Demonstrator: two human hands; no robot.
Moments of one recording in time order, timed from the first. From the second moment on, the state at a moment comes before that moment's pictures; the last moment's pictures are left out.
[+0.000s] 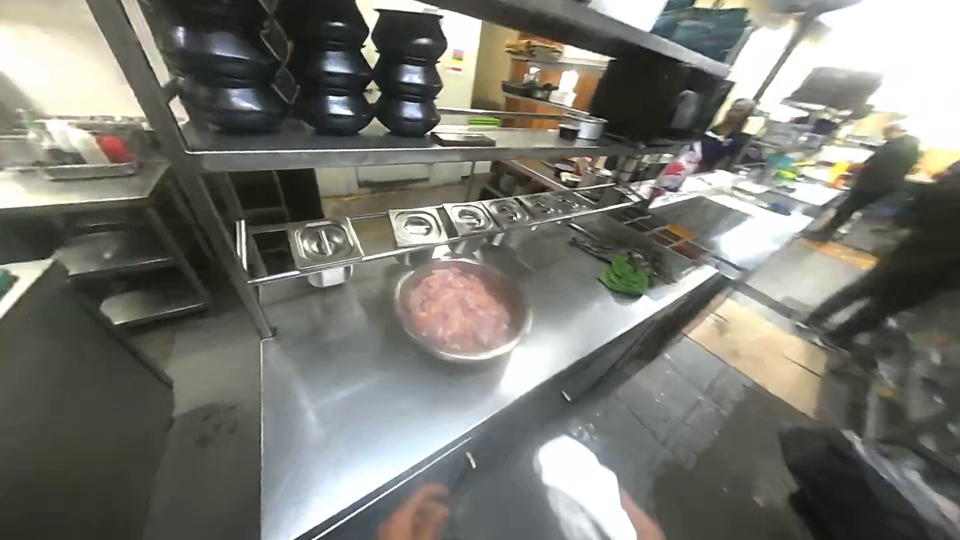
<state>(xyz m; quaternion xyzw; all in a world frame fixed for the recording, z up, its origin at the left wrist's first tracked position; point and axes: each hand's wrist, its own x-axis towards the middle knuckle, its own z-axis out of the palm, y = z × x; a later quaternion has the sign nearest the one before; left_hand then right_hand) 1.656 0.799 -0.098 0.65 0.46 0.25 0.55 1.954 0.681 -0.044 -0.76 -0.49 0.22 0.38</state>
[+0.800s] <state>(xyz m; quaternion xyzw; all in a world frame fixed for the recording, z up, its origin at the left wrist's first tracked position) 1.747 1.165 -0.103 0.41 0.68 0.42 0.43 2.039 1.153 -0.029 -0.55 -0.72 0.43 -0.04</state>
